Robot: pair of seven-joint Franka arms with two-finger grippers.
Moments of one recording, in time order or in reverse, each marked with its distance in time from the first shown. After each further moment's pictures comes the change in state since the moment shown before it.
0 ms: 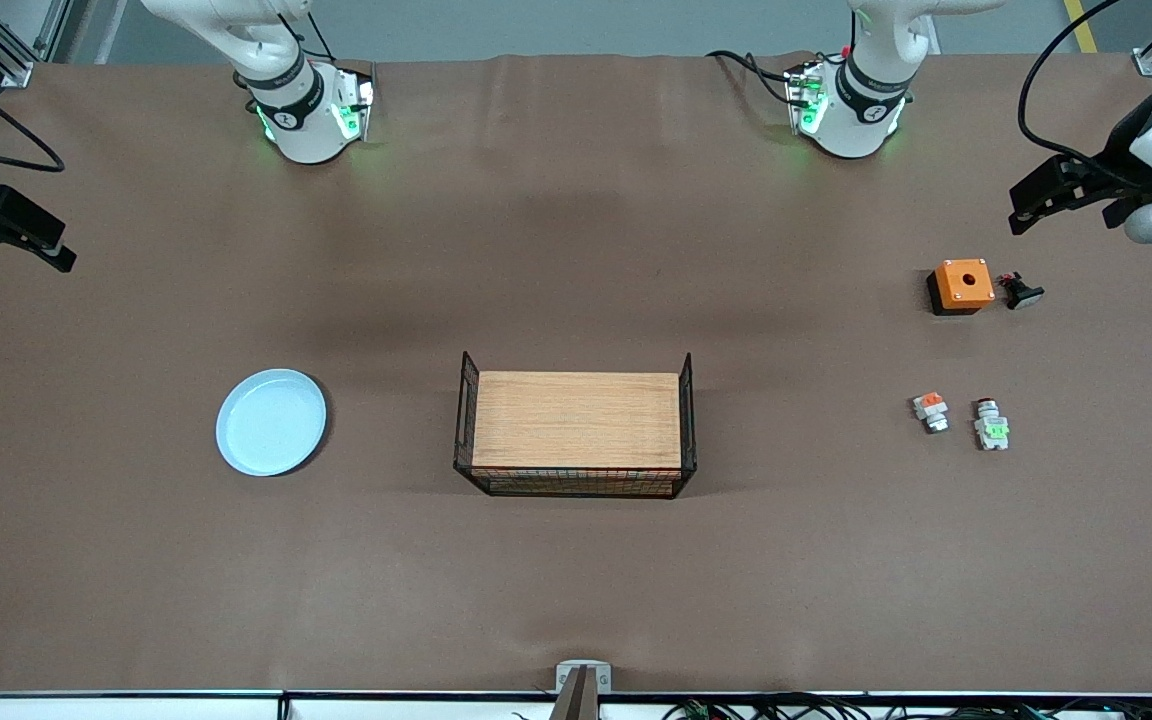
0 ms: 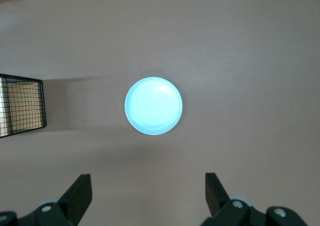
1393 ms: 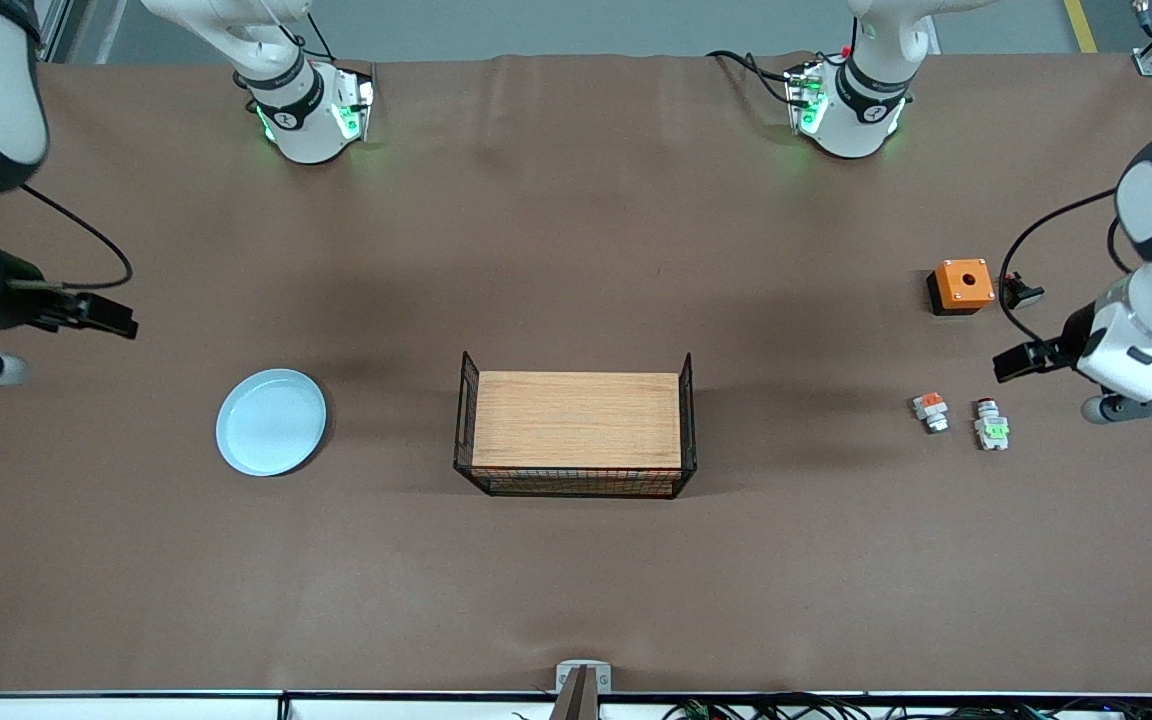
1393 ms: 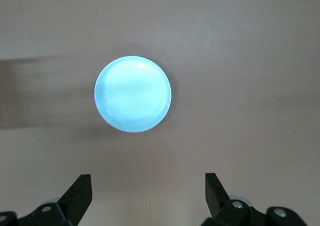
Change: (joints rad) left arm 0.170 0.277 0.007 -0.284 0.065 0.590 0.003; right arm -0.013 0.184 -0.007 -0.145 -0.045 0.168 -0.002
